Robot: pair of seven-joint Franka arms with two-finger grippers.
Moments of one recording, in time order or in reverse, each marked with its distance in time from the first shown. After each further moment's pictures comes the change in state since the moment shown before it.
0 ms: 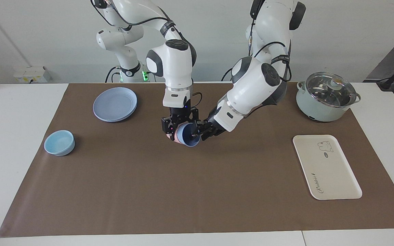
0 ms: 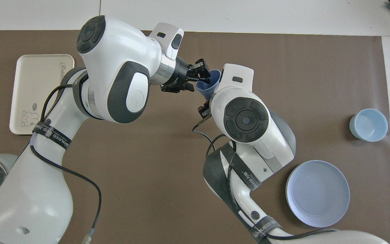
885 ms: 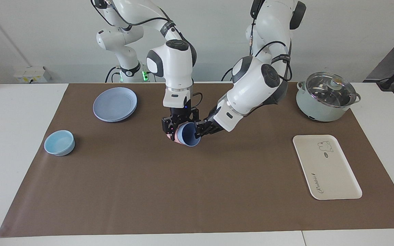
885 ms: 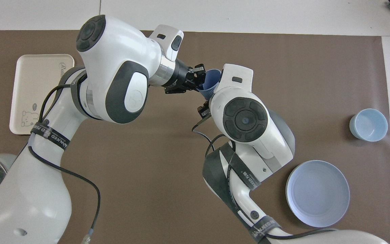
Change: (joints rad) left arm -0.001 -0.006 0.003 0.001 -0.004 -0.023 -0.007; right arm 0.000 0.003 0.001 0.000 0.000 0.000 0.007
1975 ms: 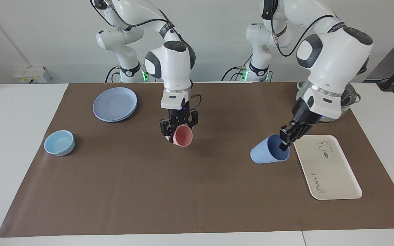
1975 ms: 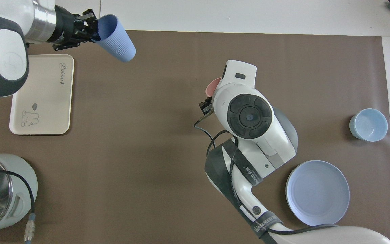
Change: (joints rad) left arm 0.045 -0.087 0.385 0.101 0.242 -0.074 0.023; right arm -0.018 0.010 -0.009 0.011 0.000 0.054 0.000
